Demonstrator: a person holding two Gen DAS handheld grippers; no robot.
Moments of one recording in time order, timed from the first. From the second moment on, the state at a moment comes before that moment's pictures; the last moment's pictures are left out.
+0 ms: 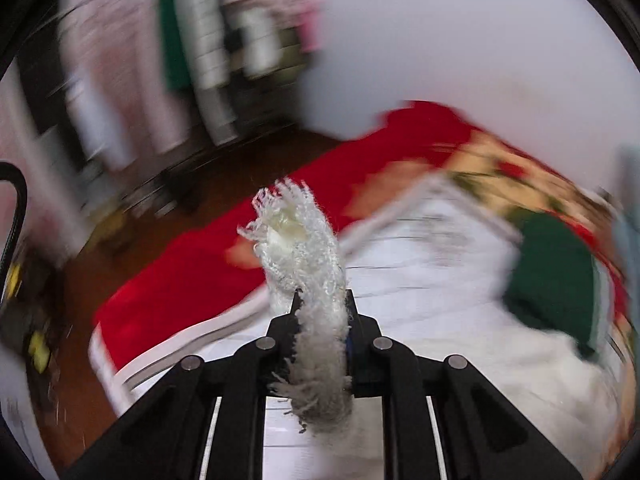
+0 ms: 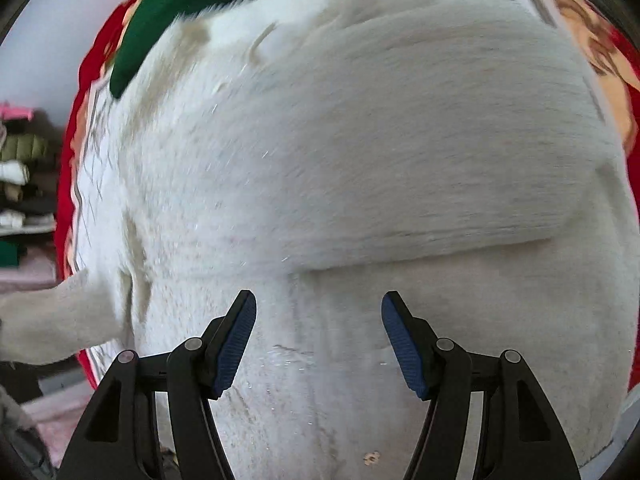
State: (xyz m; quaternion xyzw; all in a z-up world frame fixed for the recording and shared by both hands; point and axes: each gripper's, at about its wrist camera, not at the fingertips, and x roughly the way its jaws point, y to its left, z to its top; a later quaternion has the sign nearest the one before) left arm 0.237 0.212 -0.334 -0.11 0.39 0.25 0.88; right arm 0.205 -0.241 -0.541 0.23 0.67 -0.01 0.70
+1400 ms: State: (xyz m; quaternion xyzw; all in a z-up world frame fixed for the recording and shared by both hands) left arm 0.284 0.036 -0.475 0.05 0.58 0.20 0.79; right arm 0.269 -0.389 -0.547 0.26 0.66 -0.01 0.70
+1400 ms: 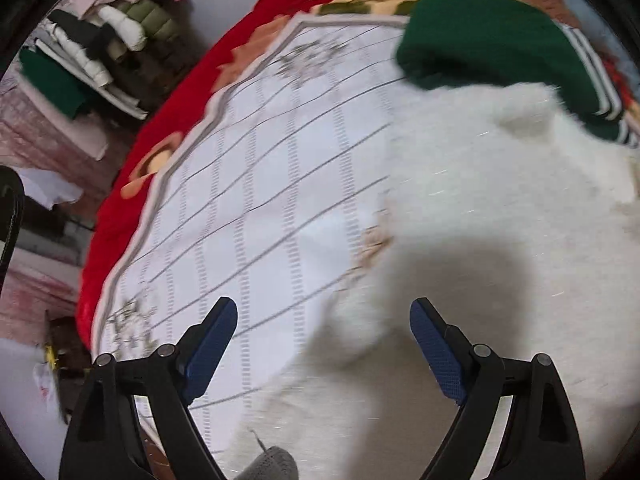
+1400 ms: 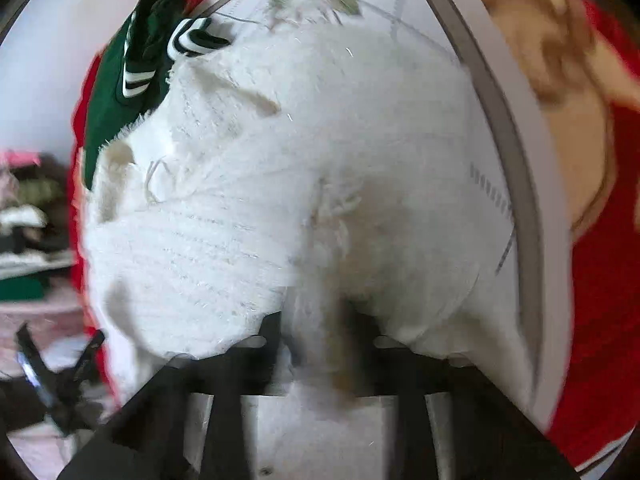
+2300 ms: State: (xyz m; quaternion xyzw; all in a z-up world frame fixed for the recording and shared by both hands) left arm 0.413 -0.061 -0.520 0.17 0.57 0.13 0.80; right arm 0.422 -0.280 -0.575 0.26 0.74 0.02 0.62
